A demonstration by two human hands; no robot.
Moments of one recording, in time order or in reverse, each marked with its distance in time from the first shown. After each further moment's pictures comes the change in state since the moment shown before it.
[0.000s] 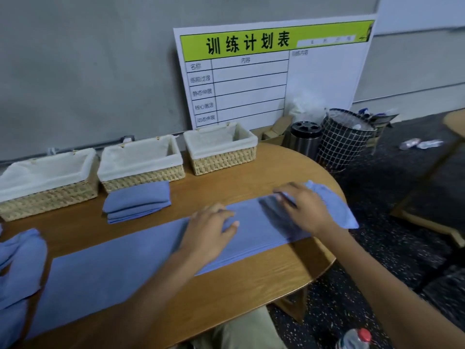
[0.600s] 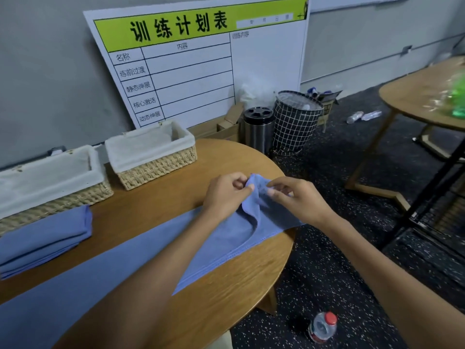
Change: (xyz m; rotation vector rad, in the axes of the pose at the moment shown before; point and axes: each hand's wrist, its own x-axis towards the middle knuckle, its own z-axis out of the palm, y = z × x) left_hand 0.161 0.114 0.070 -0.690 0.034 0.055; right_hand -0.025 0.095 -0.055 0.233 0.058 0.289
